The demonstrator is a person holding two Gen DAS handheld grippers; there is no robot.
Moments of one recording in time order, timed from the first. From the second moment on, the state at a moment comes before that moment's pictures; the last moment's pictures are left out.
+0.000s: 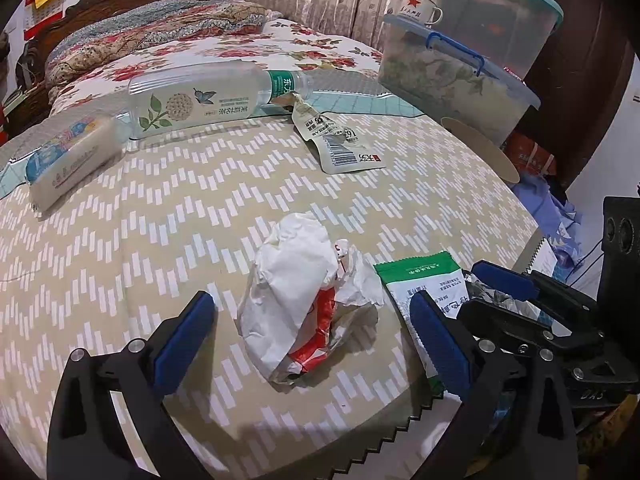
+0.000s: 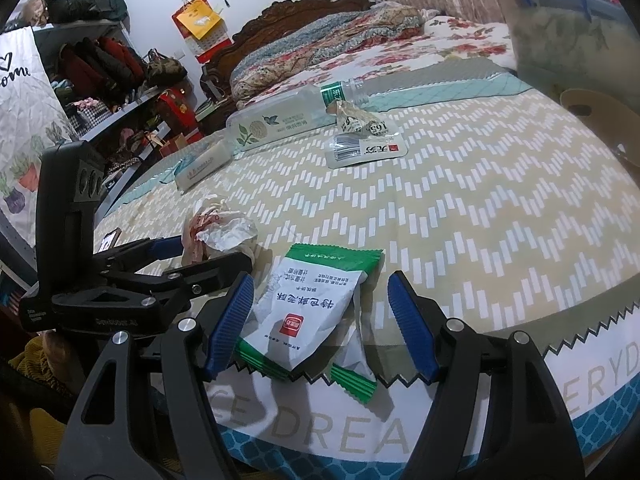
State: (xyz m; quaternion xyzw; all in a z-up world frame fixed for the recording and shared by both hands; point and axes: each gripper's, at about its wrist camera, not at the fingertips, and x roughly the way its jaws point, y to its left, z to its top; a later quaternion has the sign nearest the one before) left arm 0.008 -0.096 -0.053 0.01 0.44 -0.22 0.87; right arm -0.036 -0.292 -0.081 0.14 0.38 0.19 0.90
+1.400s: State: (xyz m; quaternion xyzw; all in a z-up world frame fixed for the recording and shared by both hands) left arm 0.012 -0.068 -0.047 -0.07 0.46 -0.25 0.85; right arm -0.045 -0.274 -0.080 0.10 0.38 0.20 0.90
